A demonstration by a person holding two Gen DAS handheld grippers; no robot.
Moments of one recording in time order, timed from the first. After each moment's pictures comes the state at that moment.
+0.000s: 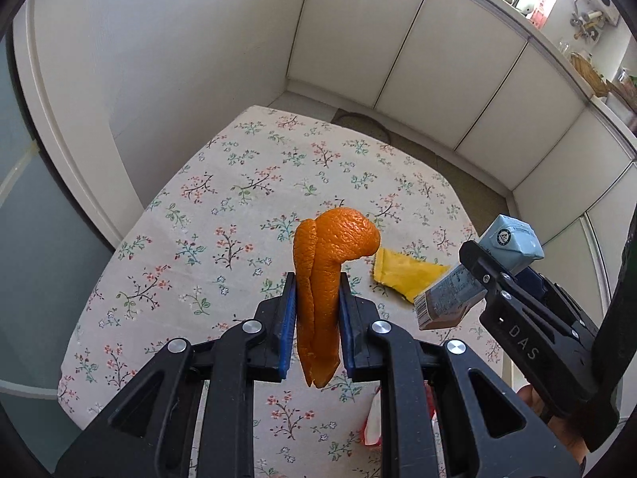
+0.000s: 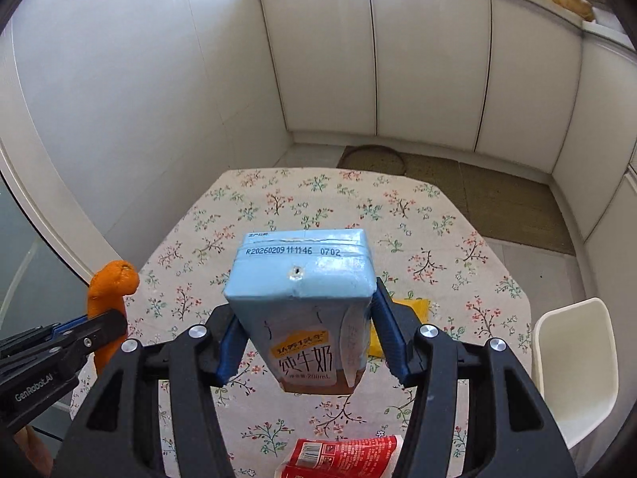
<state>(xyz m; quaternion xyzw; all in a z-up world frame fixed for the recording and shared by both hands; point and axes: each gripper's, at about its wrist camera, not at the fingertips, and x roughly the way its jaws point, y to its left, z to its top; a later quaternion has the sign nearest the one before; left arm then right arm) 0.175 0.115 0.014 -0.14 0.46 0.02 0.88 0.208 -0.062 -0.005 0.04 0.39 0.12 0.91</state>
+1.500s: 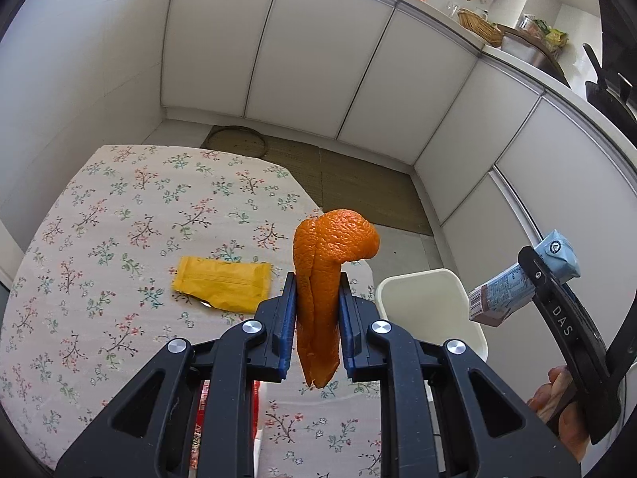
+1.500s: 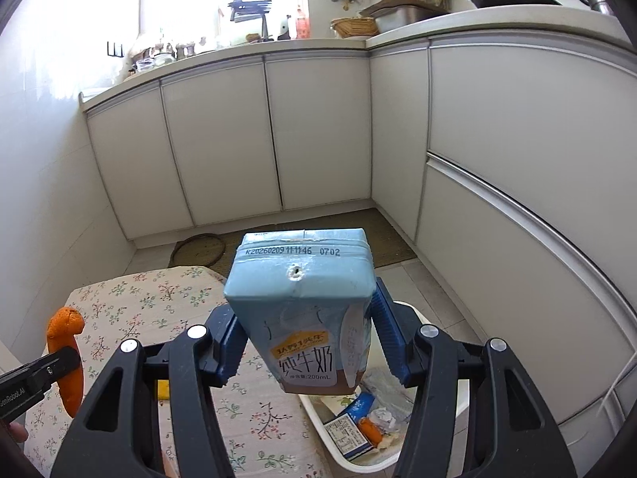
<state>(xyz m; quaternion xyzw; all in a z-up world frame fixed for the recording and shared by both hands) 0.178 -0.082 0.026 -0.10 0.42 -0.14 0.89 0.126 -0.306 0.033 0.10 0.26 -0.17 0.94</state>
